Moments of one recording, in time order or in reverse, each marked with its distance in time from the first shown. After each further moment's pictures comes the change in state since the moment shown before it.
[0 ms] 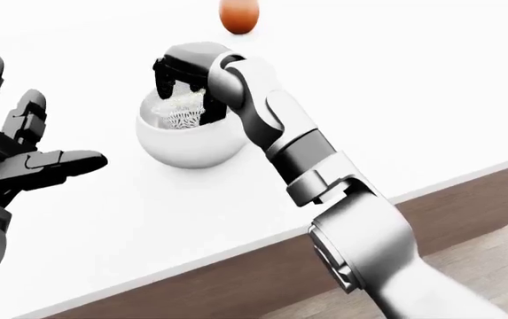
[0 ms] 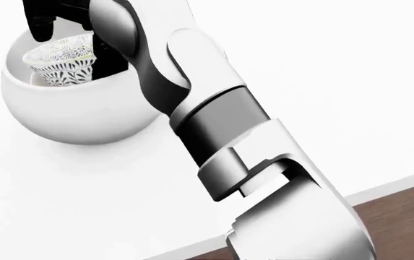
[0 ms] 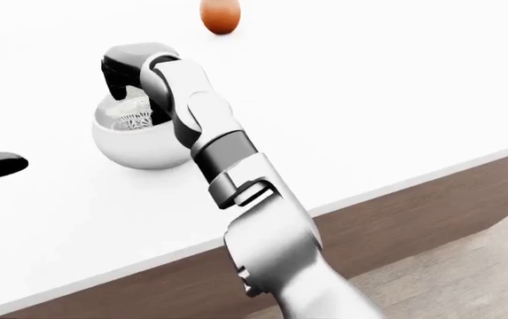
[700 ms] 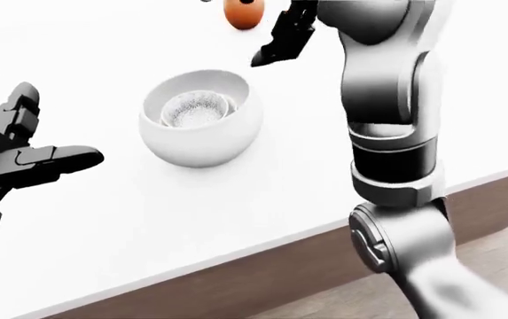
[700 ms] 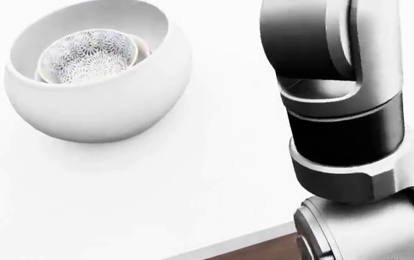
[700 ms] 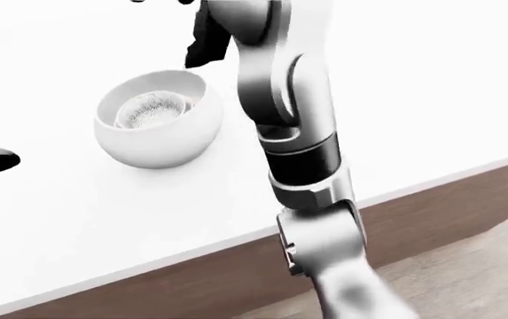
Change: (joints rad) left arm -0.015 0.051 0.018 -0.028 -0.103 0.036 0.086; right arm 0.124 -0.223 -0.102 -0.827 0.050 0.230 0.421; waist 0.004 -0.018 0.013
